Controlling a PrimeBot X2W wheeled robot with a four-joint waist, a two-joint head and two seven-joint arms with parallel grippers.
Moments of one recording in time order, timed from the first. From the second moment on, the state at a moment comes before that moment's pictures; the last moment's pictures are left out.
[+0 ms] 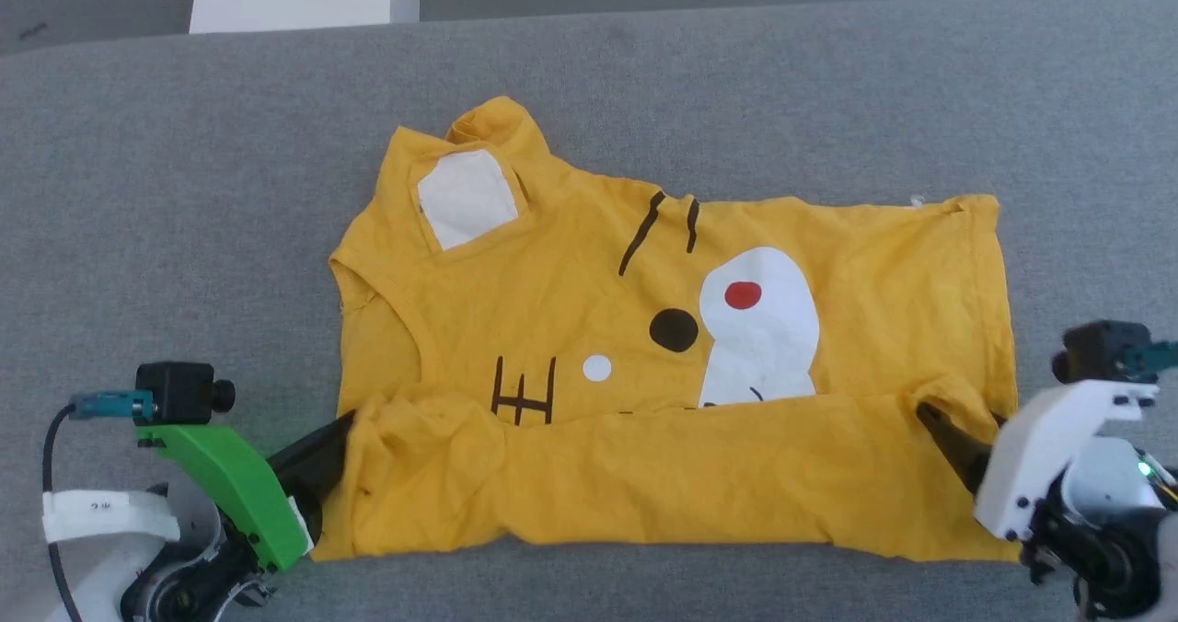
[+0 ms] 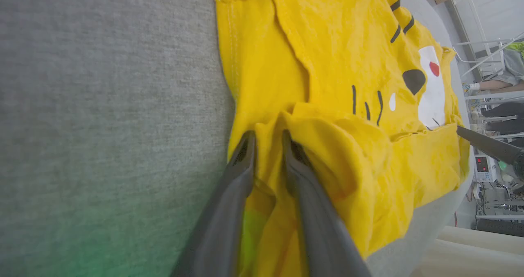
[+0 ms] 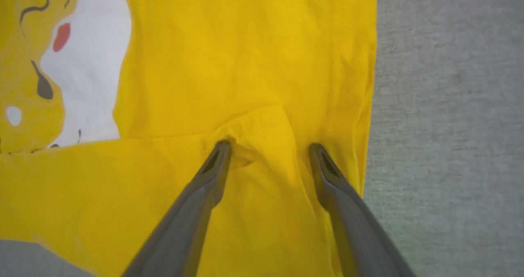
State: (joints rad) left arm -0.36 0.79 -0.80 0.14 -1.44 -0.10 0.08; right arm -0.12 -0.07 -0.19 -0.02 0.35 0.13 0.82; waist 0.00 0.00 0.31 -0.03
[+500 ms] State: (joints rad) left arm -0.17 0.85 -0.64 -0.02 -1.32 0.04 -0.25; right arm 0.09 -0.06 -0.29 -0.36 0.41 0.13 0.79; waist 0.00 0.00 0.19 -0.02
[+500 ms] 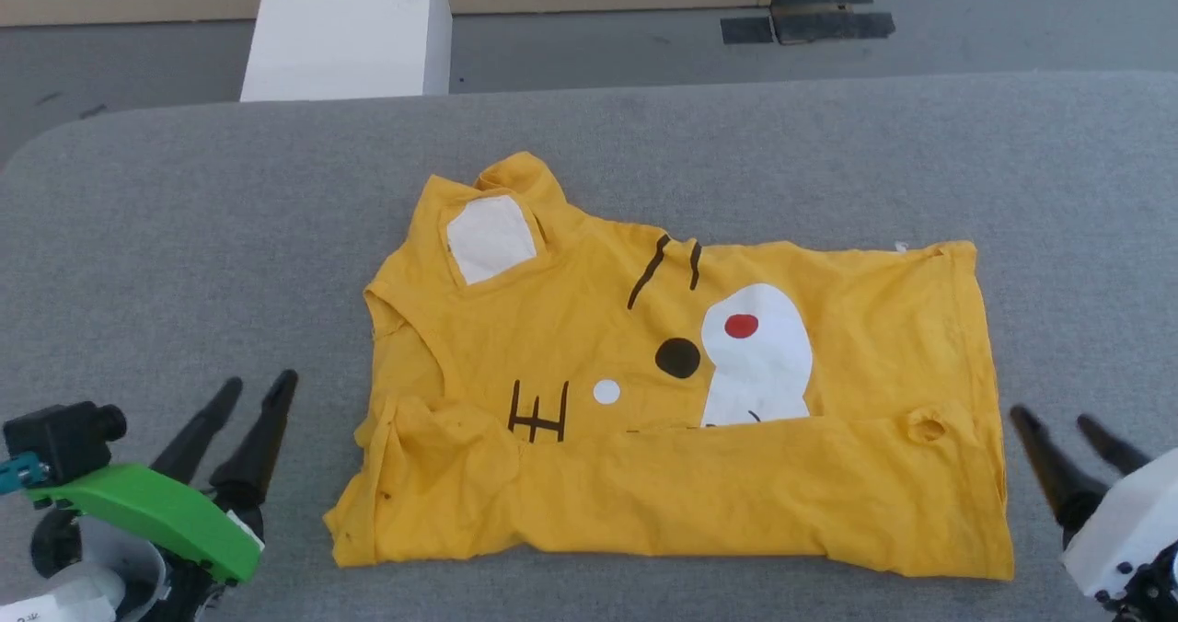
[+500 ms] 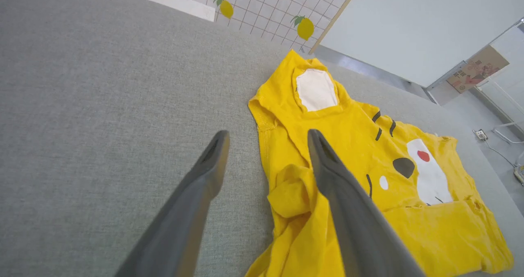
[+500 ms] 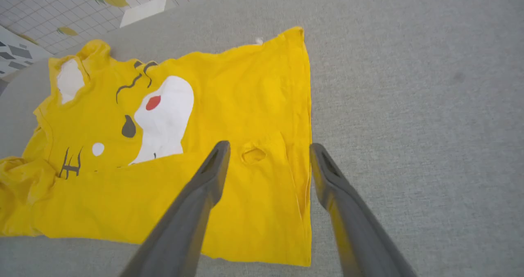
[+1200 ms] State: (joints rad) left arm 0.19 0.38 -0.20 -0.12 -0.60 0.07 -0.26; right arm 0.23 -0.05 -0.12 -0.13 0.24 0.13 -0.05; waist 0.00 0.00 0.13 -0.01
